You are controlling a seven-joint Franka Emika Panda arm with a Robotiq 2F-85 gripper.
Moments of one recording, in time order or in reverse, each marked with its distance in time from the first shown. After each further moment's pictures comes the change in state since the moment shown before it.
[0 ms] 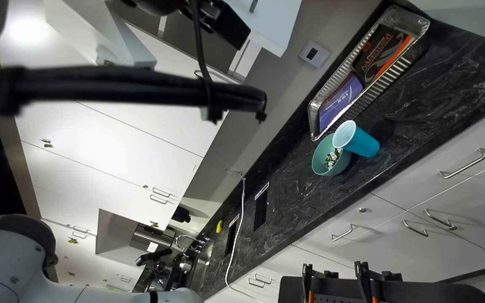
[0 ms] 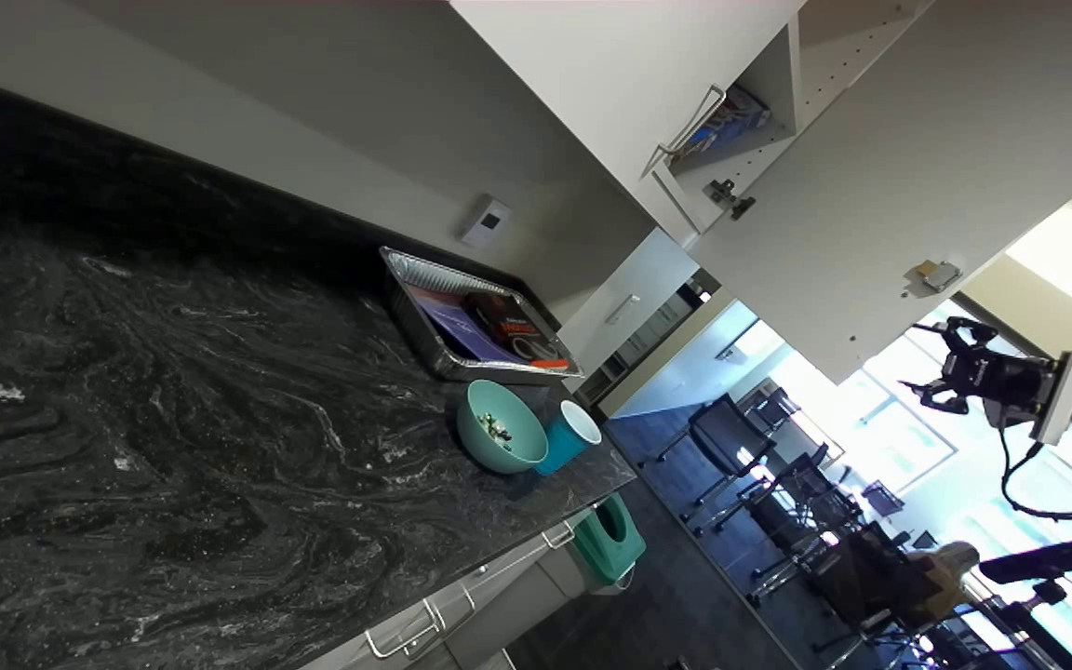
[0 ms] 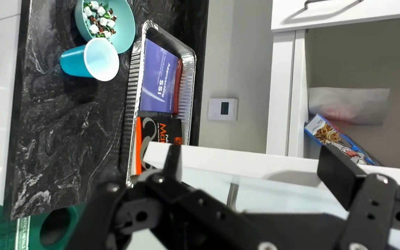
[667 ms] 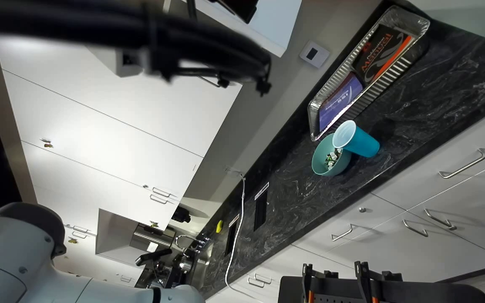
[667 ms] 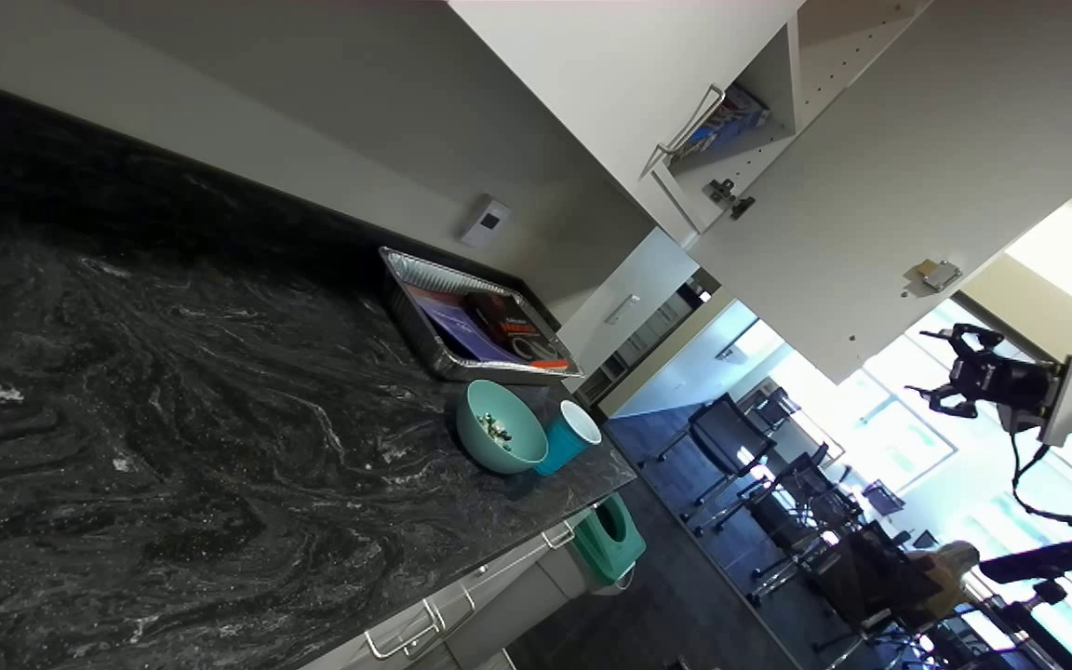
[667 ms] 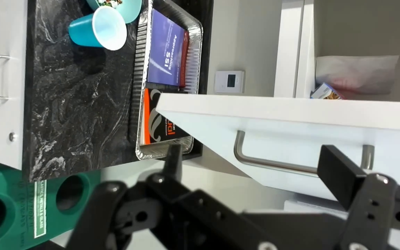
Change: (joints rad) arm -0.072 0.074 0.006 0.078 0.035 0.002 -0.008
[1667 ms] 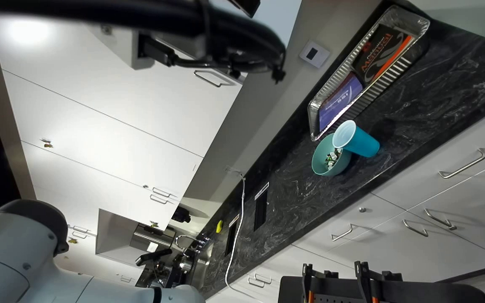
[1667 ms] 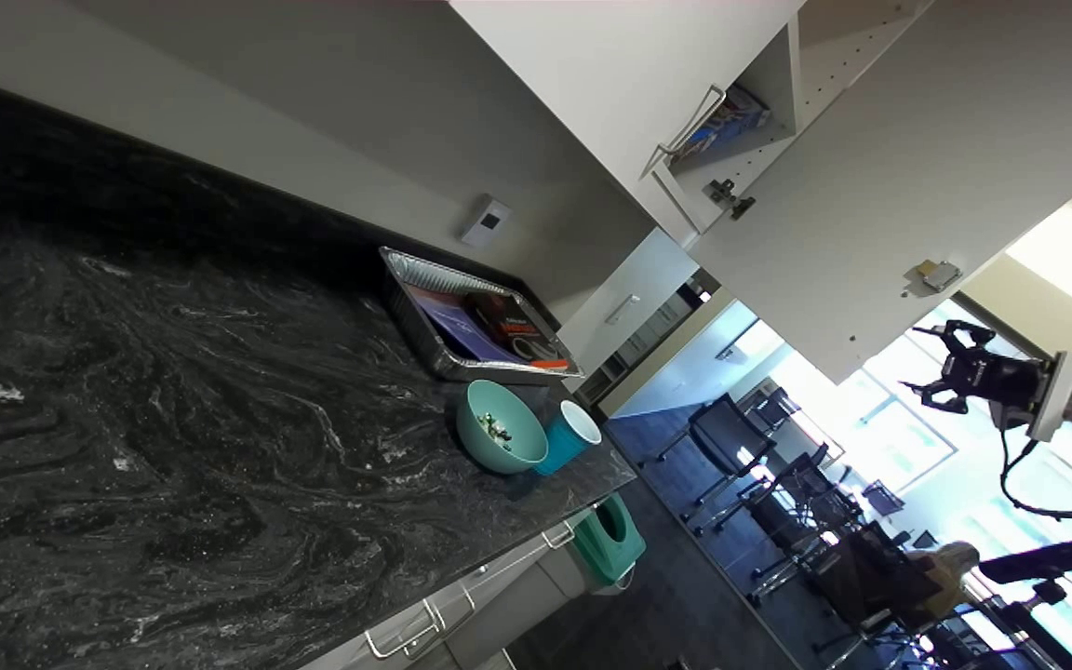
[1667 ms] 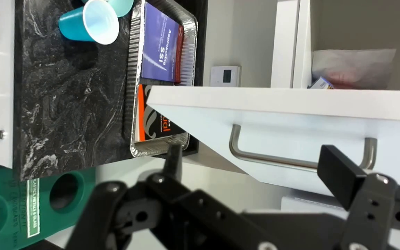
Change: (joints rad) arm -0.002 0.016 0.012 0.001 0.030 0.021 0.000
